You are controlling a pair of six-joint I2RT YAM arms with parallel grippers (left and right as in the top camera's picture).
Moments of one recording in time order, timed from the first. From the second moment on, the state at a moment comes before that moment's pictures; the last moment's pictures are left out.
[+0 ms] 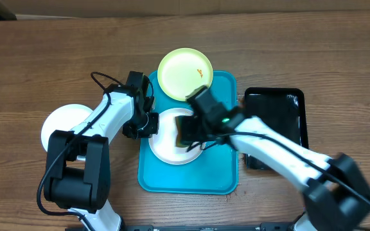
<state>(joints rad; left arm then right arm) -0.19 1.85 1.16 -0.90 0.13 -0.16 0.75 1.74 1.17 -0.50 -0.24 0.72</state>
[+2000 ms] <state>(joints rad) -0.20 1.85 1.16 -0.91 0.14 -0.16 0.21 1.67 1.13 -0.94 0.00 0.63</state>
